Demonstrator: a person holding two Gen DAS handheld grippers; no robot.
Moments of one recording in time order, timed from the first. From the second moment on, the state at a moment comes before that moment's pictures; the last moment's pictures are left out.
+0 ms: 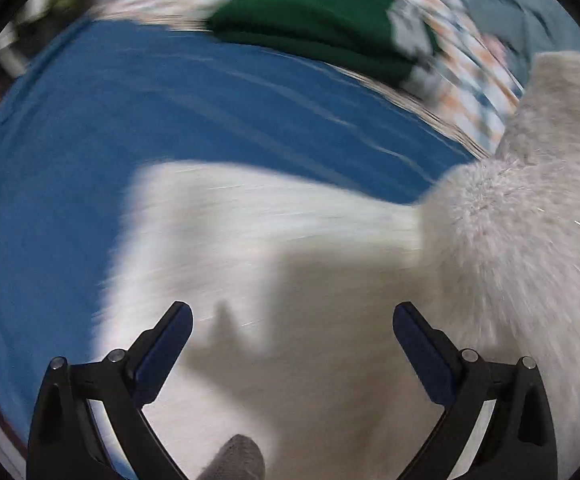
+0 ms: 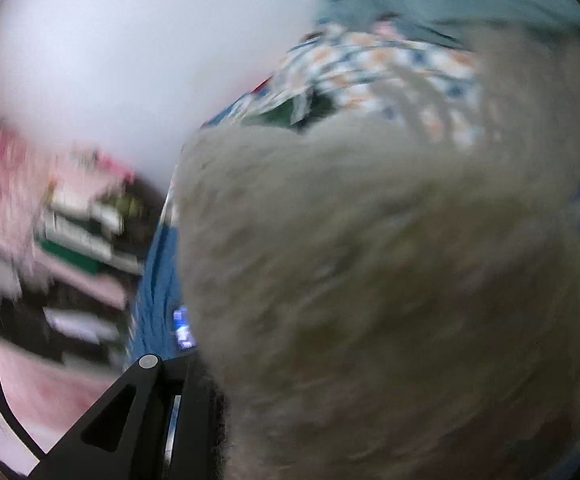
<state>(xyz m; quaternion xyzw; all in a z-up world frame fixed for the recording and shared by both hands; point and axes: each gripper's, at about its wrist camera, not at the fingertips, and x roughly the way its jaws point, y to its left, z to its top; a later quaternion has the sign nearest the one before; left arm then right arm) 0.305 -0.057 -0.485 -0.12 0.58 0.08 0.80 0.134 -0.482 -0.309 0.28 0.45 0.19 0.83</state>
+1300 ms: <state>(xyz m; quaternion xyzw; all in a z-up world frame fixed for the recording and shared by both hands) 0.113 0.114 -0.497 -0.47 0.44 0.18 0.74 0.103 -0.375 -0.432 0.16 0.68 0.20 0.69</state>
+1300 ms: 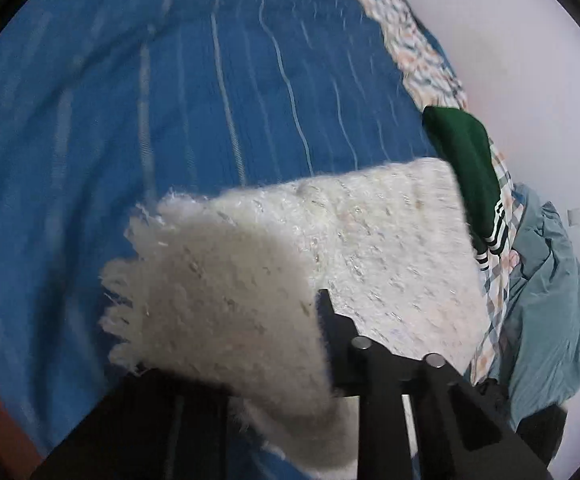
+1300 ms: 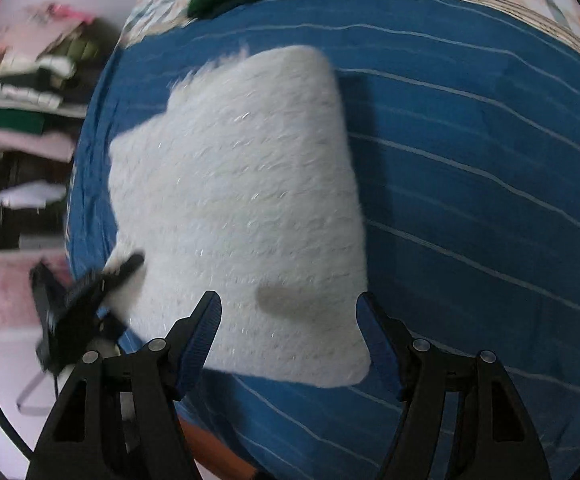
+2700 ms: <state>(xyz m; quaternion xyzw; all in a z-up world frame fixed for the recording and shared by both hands) 0.179 0.050 -0.504 -0.06 0.63 0.25 0.74 0.113 -0.273 -0.483 0.01 0.74 0.19 0.64</state>
